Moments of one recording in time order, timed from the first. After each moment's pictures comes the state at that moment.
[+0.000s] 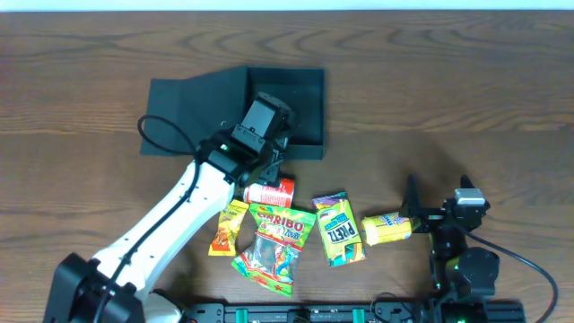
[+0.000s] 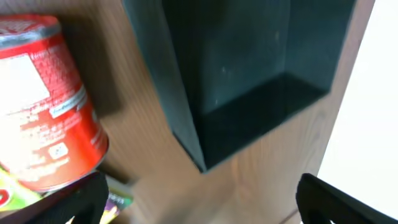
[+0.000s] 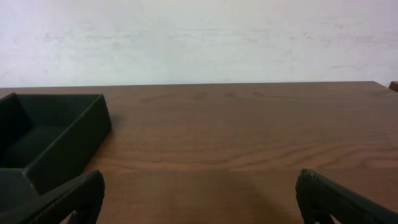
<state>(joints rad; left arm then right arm) -0.60 1.53 1.15 -0.60 -0.01 -1.89 0.00 0.01 0.01 -0.07 0.00 0.04</state>
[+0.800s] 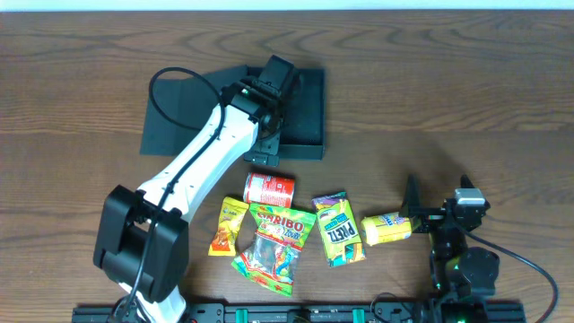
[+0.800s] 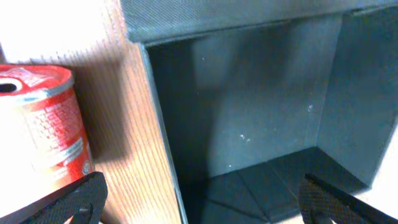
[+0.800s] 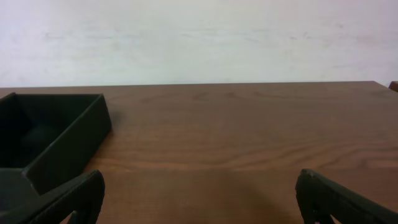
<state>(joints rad) -0.53 1.85 1.50 -0.93 -0.05 -1.92 0.00 0.01 0.01 -0.07 0.00 0.04</state>
